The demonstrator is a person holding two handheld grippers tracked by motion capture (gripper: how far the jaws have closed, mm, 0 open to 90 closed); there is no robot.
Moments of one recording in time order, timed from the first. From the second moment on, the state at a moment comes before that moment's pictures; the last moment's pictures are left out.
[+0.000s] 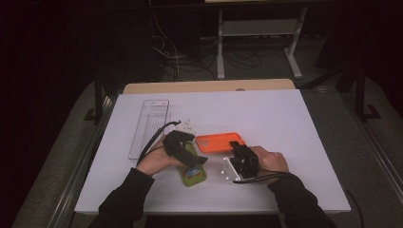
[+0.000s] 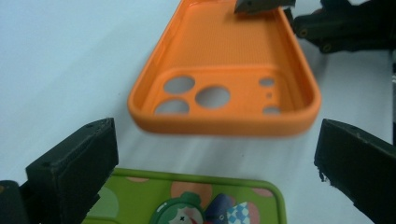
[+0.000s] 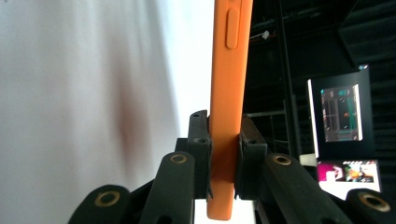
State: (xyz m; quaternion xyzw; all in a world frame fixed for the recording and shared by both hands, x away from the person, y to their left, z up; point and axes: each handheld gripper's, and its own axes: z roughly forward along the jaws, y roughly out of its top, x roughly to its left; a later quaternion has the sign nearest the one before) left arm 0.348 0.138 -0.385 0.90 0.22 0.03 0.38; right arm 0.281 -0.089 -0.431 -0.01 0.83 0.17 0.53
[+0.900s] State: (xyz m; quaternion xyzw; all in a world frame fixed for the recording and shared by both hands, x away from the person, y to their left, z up) left arm 0.349 0.138 -0.388 0.90 0.22 0.05 0.36; right arm 0.303 -0.117 -0.418 0.19 0.85 0.30 0.38
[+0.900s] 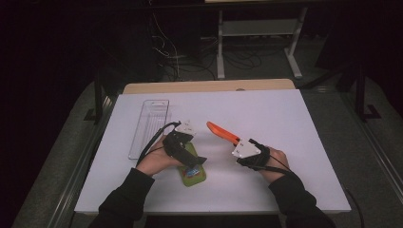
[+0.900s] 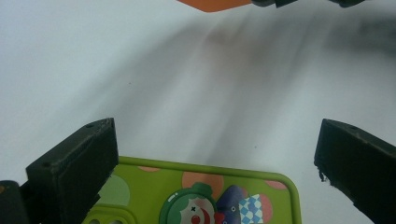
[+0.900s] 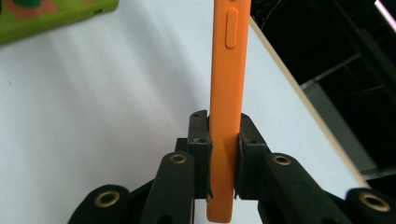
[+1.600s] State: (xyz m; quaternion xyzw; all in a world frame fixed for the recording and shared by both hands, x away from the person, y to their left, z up) left arm 0.350 0.139 -0.388 0.90 0.24 0.05 0.36; right arm 0.320 -0.137 -0.411 0.34 0.82 0.41 0.22
